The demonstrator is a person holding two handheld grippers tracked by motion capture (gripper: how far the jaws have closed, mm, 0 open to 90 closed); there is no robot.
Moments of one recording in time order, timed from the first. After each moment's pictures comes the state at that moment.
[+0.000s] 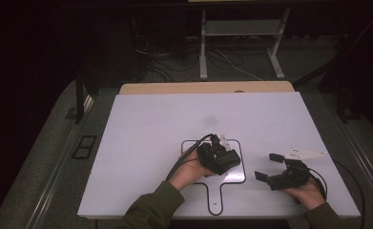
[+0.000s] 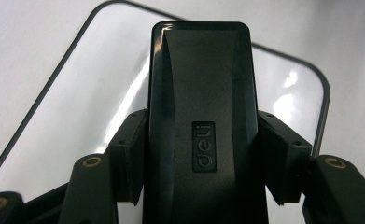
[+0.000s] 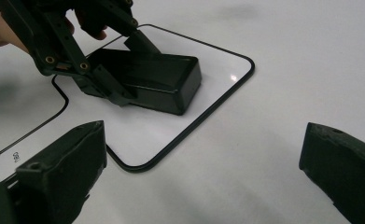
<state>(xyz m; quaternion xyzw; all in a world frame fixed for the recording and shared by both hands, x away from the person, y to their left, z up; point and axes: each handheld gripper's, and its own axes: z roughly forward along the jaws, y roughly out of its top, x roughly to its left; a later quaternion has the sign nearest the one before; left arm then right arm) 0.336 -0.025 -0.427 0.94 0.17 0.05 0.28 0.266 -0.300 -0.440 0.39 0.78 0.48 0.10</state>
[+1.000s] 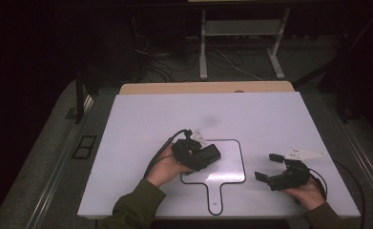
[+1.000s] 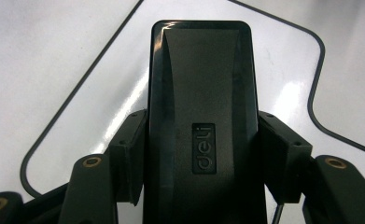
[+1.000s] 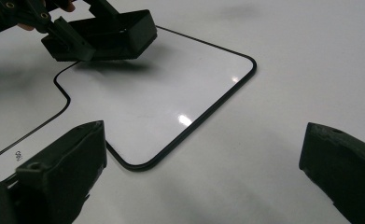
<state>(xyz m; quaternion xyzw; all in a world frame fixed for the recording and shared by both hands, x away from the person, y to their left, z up) 0.338 0.037 -0.405 0.93 0.21 0.04 0.31 0.265 -0.300 -0.441 0.39 0.78 0.48 0.10</state>
